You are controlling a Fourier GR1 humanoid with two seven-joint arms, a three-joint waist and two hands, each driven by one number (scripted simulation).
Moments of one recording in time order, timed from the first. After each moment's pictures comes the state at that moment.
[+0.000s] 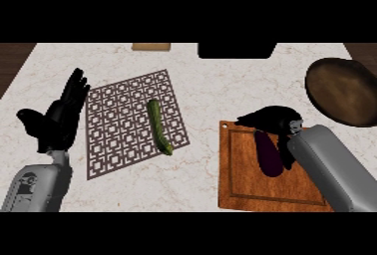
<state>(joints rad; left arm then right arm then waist) -0.26 0.21 0.07 -1.43 0.02 0.09 0.06 -0.59 -0.38 0.41 -1.08 1.01 0.76 -0.26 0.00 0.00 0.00</state>
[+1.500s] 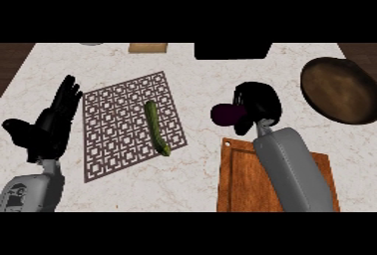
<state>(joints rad) -0.19 0.21 0.11 -1.49 0.03 0.06 0.07 -0.57 -0.03 0.10 -1.19 1.14 0.22 0.42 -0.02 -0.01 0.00</state>
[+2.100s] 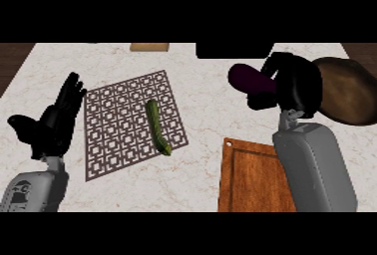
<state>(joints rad) -0.22 0.19 0.10 -1.49 0.01 0.06 0.09 -0.58 -0.04 0.02 -1.50 1.18 0.02 0.62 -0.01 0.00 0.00</state>
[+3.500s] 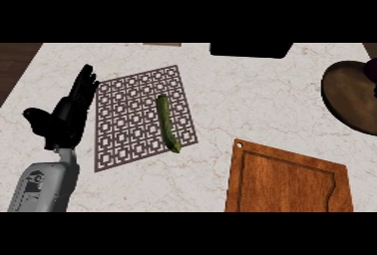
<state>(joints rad) -0.28 0.16 0.07 -1.47 0.00 0.05 0.08 -0.74 -0.62 -0.55 -0.49 0.91 -0.47 -0.07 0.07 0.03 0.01</state>
